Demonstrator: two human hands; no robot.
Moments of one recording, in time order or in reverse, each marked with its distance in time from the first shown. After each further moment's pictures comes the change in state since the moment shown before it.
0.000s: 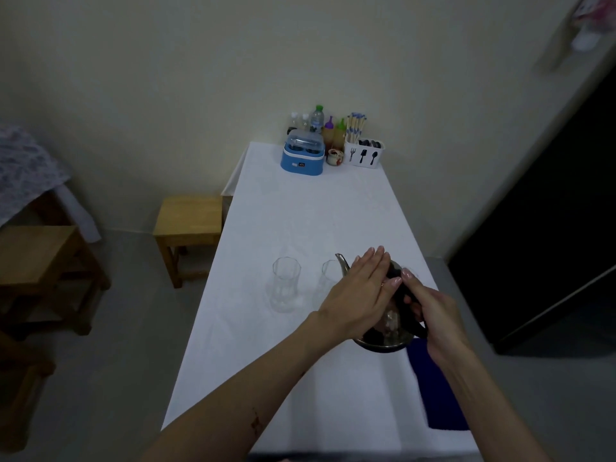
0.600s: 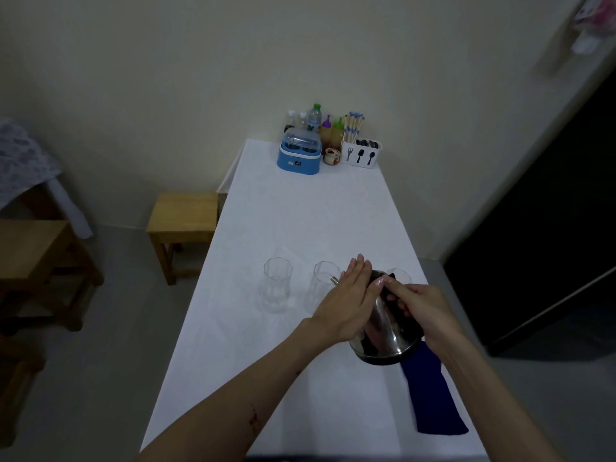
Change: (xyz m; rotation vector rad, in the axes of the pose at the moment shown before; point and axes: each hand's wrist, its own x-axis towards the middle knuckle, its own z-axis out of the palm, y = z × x) left_hand 0.006 -0.008 0.017 -0.217 -0.092 -0.223; right_hand 0.034 -0.002 -0.008 -0.278 -0.109 0.026
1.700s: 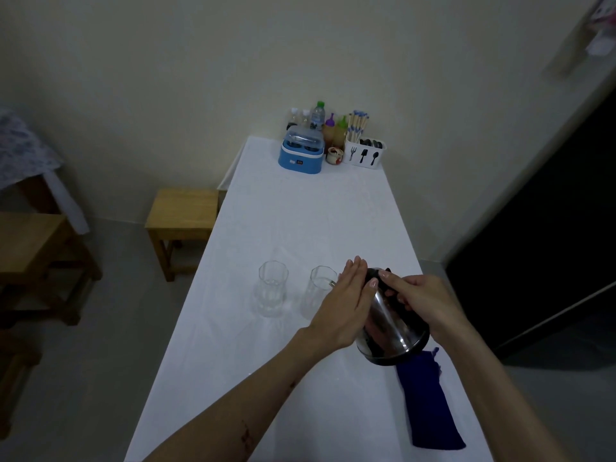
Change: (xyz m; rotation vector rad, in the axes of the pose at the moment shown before) left_hand 0.013 -0.001 0.004 -0.124 0.094 -0.036; right_hand 0.024 -0.024 -0.007 -0.187 -0.048 -0.065
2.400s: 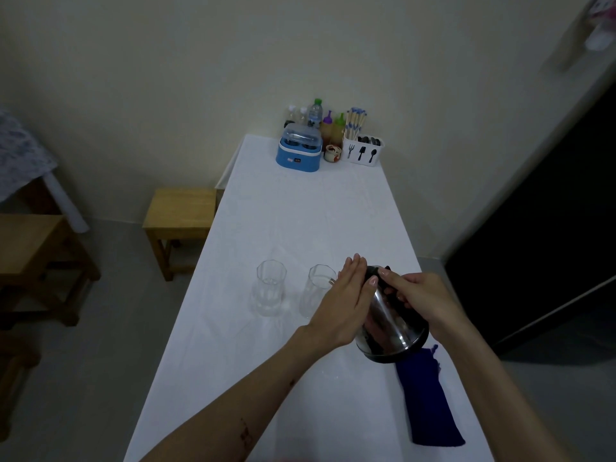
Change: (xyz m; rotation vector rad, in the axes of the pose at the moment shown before) left_hand 0.000 0.004 0.000 0.011 -0.010 0.006; right_hand 0.002 0.001 -0.002 0.007 0.007 0.012
